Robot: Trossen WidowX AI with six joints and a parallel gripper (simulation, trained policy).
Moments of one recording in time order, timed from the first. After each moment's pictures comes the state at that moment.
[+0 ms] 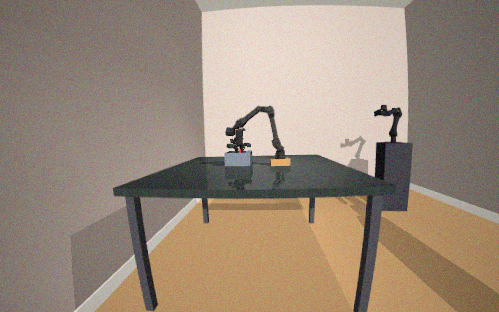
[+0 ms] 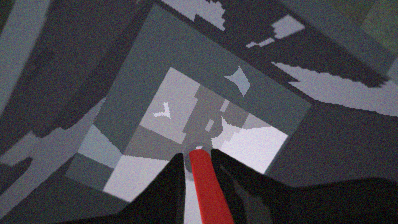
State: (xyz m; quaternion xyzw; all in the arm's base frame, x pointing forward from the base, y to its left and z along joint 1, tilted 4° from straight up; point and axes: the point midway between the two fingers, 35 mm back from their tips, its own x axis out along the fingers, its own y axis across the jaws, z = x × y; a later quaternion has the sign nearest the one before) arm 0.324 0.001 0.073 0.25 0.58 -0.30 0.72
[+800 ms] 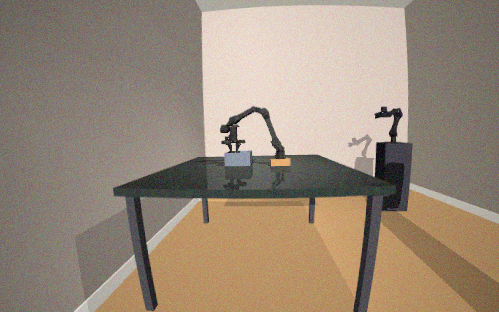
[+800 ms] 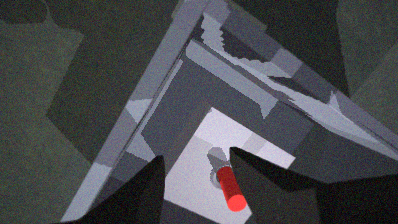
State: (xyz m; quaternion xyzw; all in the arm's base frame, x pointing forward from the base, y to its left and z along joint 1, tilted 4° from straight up) arm 0.366 -0.005 0.107 0.26 0.61 -0.27 0.70
